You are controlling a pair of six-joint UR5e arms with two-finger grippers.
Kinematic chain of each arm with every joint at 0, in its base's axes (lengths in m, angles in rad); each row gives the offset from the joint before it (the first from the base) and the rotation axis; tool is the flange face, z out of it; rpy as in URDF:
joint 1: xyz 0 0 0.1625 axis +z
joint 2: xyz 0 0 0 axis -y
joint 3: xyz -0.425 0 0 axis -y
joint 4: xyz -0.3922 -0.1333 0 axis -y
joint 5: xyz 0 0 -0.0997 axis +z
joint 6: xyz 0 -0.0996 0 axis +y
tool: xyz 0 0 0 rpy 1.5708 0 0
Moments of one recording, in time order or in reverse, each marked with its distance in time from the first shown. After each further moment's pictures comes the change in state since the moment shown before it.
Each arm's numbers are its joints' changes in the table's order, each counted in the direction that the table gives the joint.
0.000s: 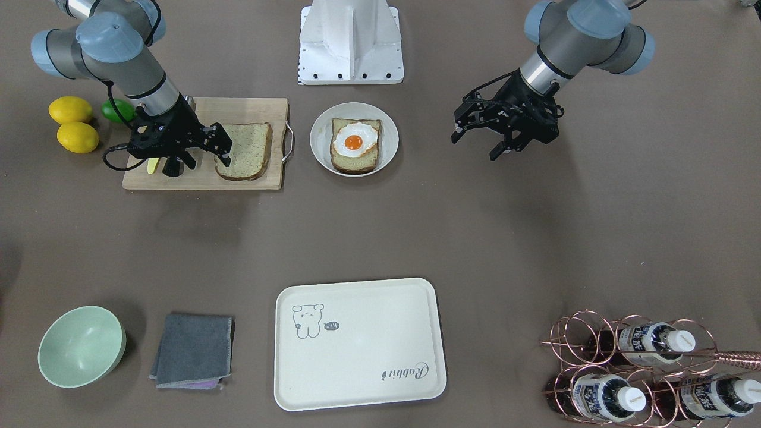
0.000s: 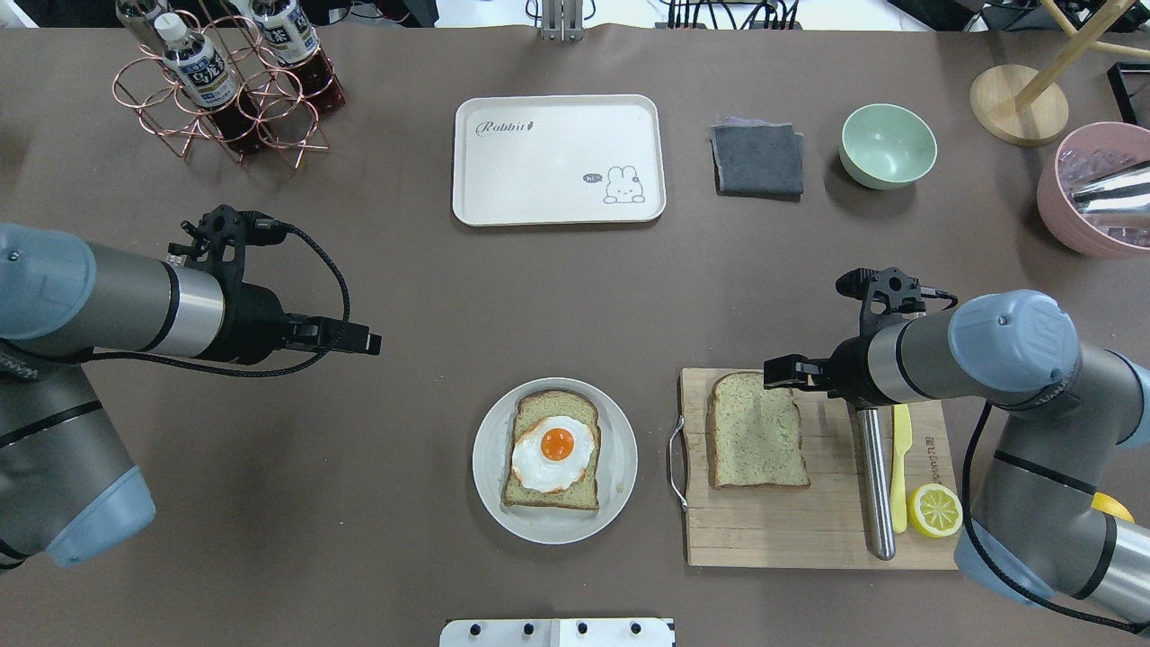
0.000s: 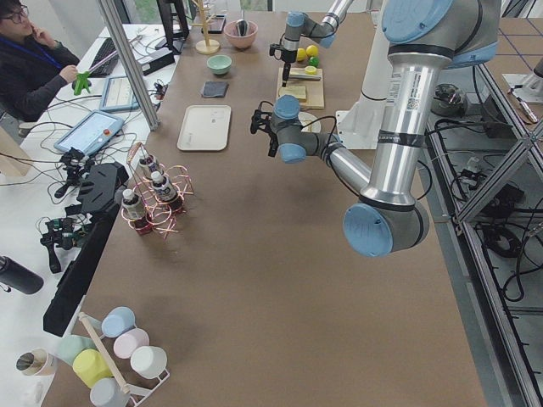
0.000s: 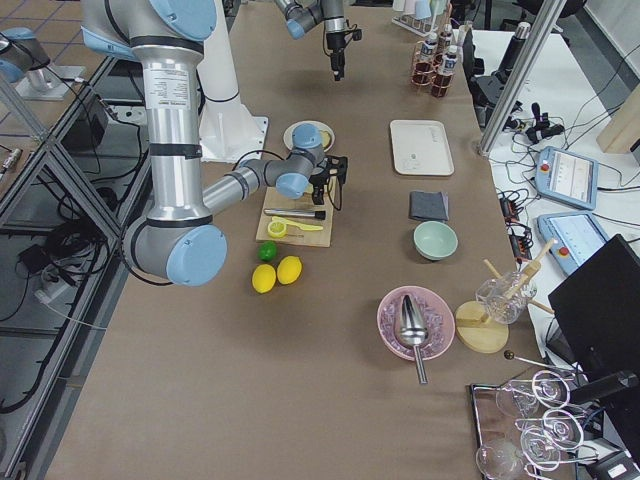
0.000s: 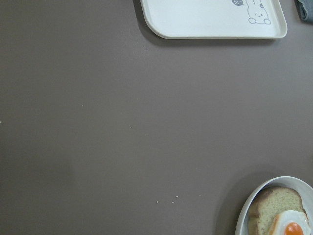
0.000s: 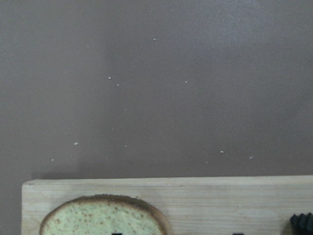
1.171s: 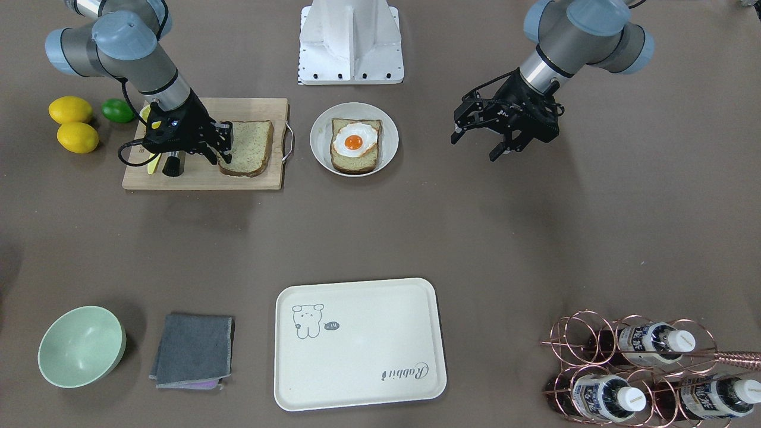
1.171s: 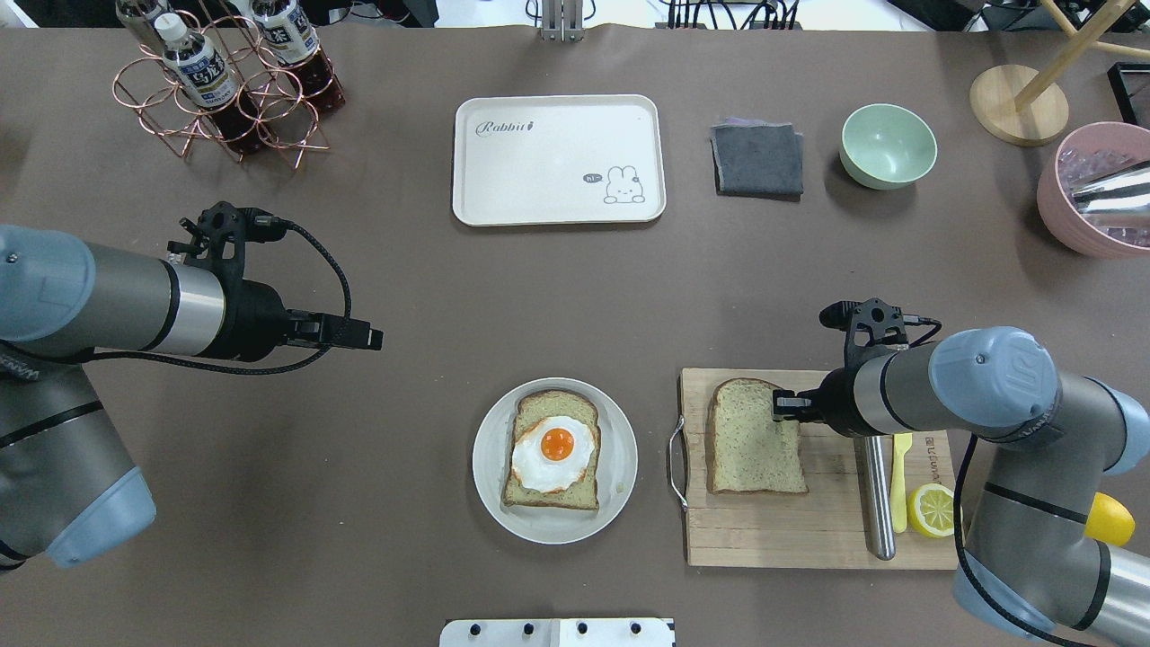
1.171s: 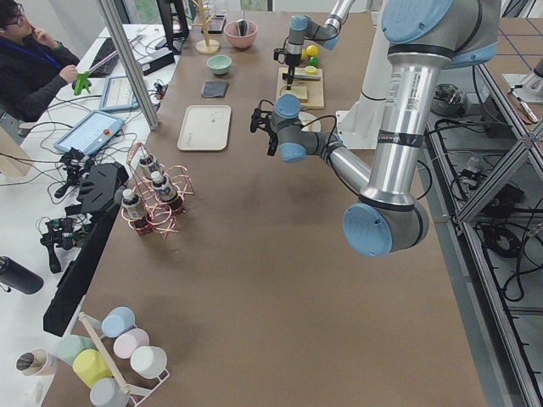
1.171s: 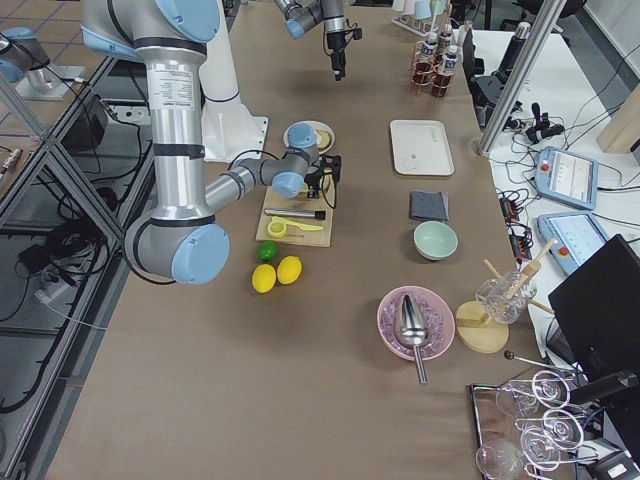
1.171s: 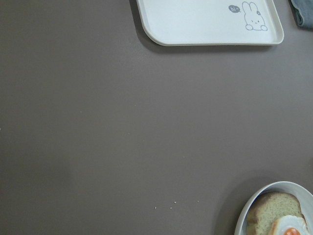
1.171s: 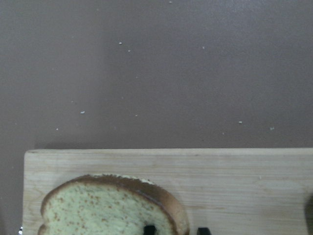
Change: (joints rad) left arm 0.001 -0.003 -0.003 -0.002 -0.014 0.000; right arm -0.042 0.004 0.001 -0.001 0.010 0.011
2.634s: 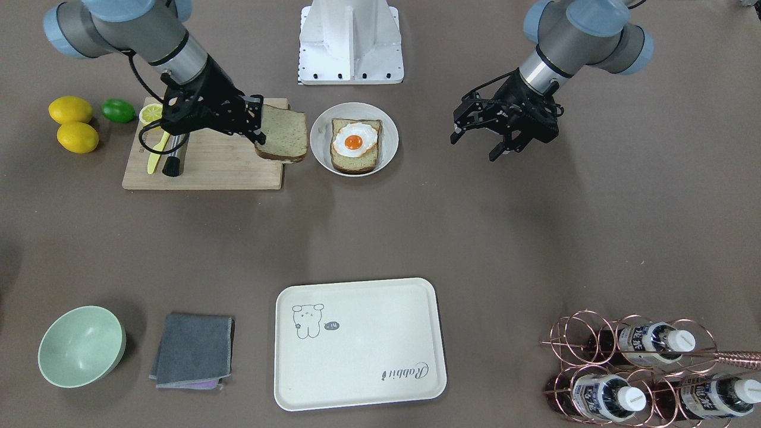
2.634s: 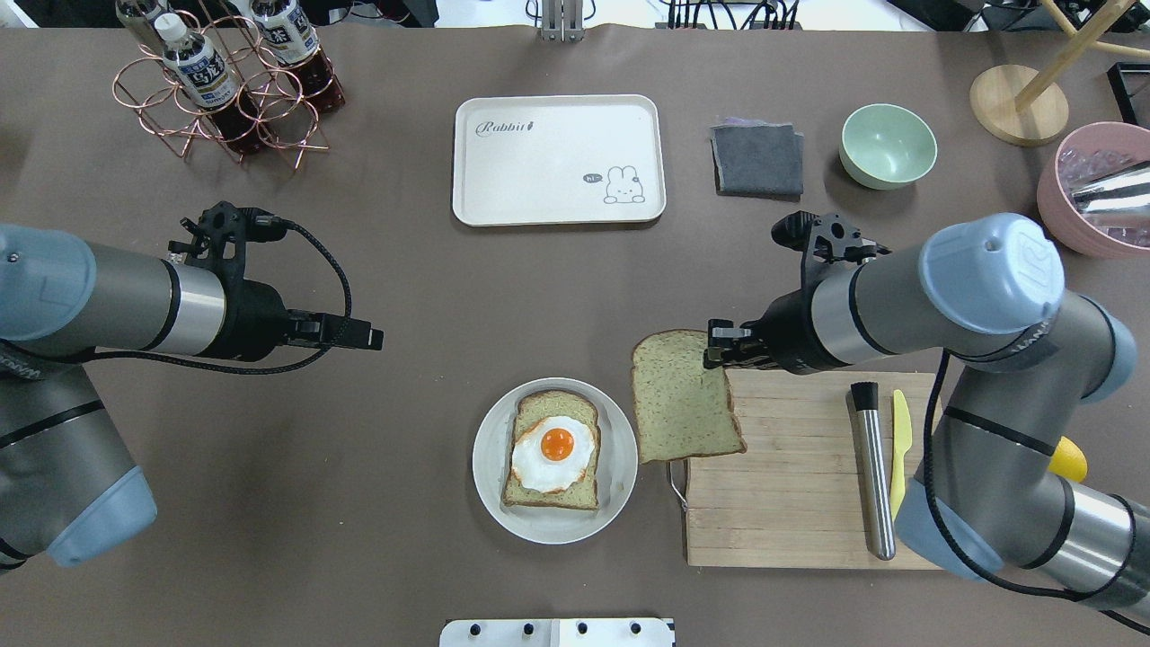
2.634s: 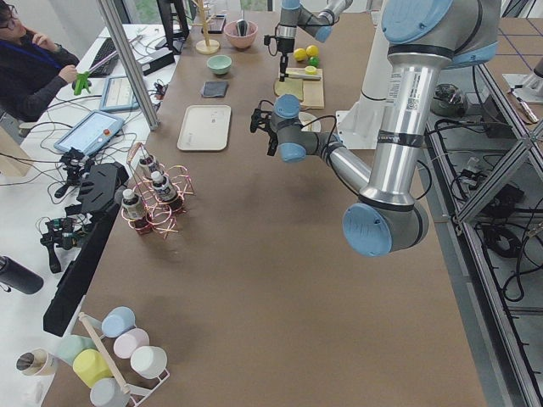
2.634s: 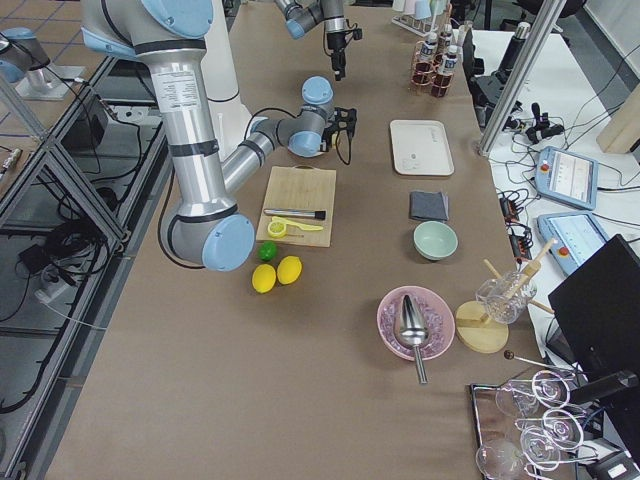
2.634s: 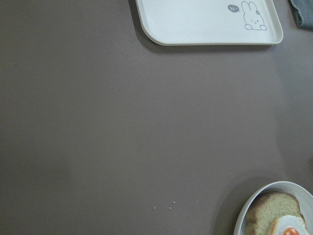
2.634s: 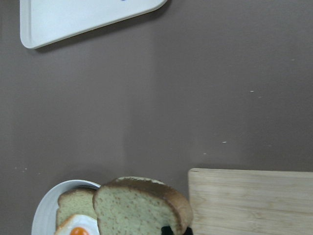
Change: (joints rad) left arm -0.001 -0.002 0.002 -0.002 0.002 0.002; right arm 0.068 0.236 0.085 -0.141 -0.120 -0.084
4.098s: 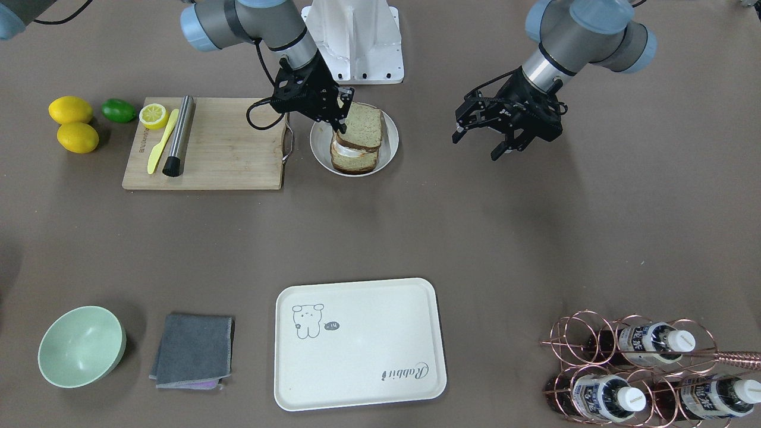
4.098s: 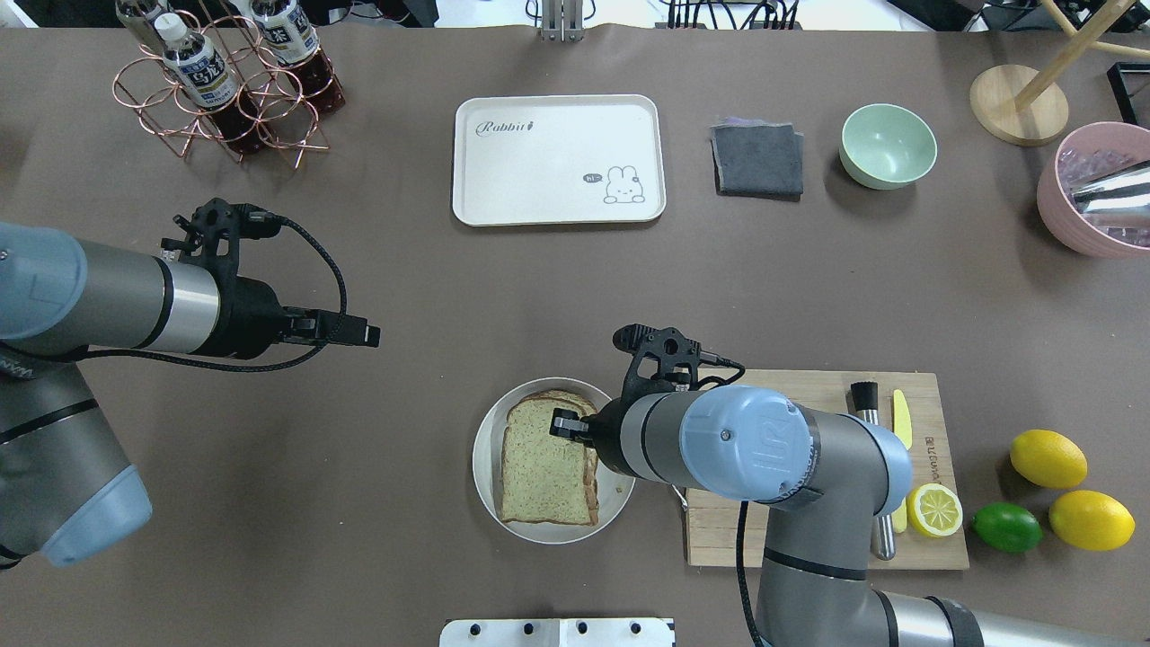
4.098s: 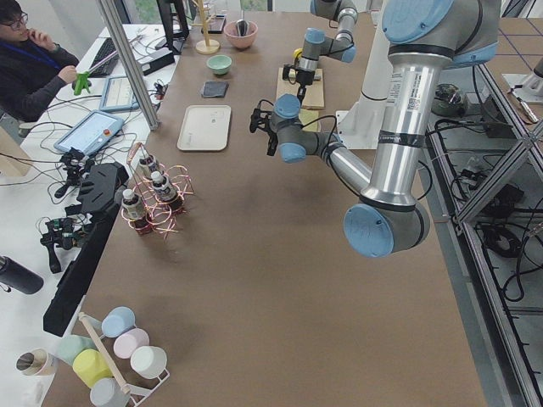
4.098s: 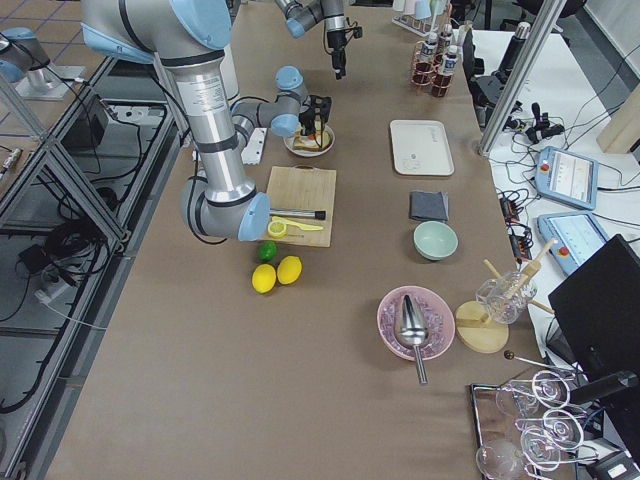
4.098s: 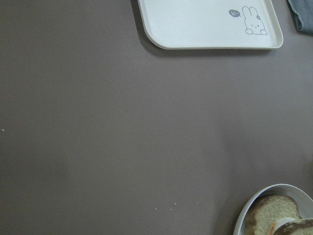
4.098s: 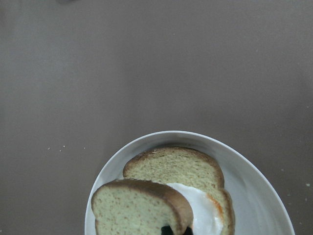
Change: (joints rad) left arm -0.005 0.005 -0.009 -0.002 -0.001 0.009; right arm -0.267 0.177 -0.131 -0.031 0.344 -0.186
